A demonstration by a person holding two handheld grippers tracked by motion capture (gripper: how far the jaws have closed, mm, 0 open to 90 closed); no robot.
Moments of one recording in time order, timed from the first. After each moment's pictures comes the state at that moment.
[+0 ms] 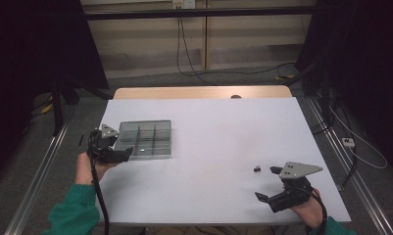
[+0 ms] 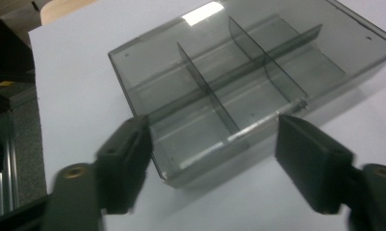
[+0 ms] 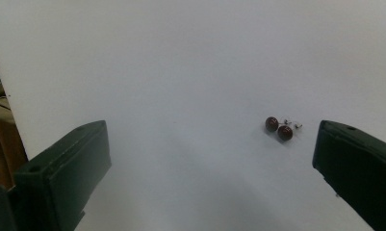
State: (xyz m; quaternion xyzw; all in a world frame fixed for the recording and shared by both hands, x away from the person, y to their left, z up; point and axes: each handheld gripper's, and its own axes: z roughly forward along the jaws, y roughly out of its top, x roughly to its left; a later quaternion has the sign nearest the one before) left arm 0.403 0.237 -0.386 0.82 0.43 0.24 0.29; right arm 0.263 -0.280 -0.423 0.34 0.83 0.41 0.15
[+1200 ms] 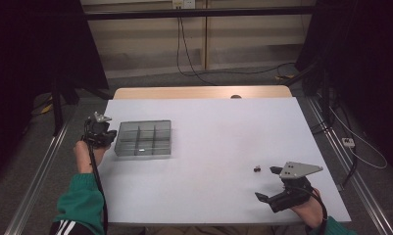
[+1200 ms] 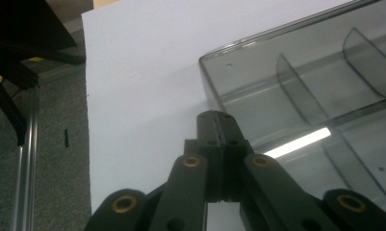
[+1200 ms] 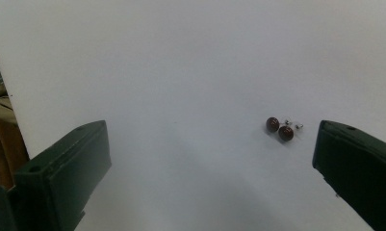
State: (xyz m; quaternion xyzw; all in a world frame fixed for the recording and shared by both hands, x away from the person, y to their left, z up) left arm 0.463 0.270 -0.411 0.78 0.50 0.26 0.27; right arm 0.263 -0.280 -0.423 0.34 0.83 0.41 0.15
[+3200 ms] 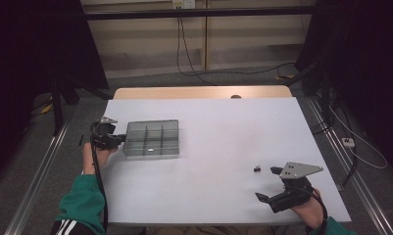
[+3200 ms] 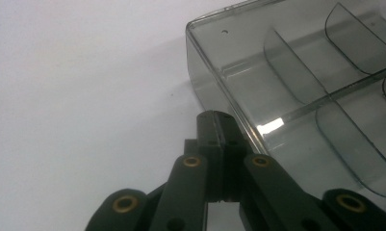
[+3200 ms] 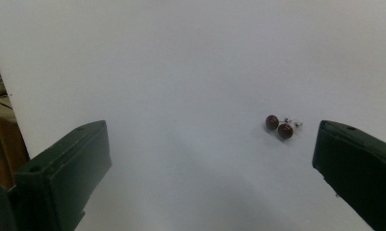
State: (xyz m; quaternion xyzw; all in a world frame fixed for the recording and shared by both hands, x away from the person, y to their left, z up) left arm 0.469 0.260 -0.429 0.80 0.48 0.17 0.31; right arm 0.262 -0.281 -0.423 0.34 0.83 0.41 0.15
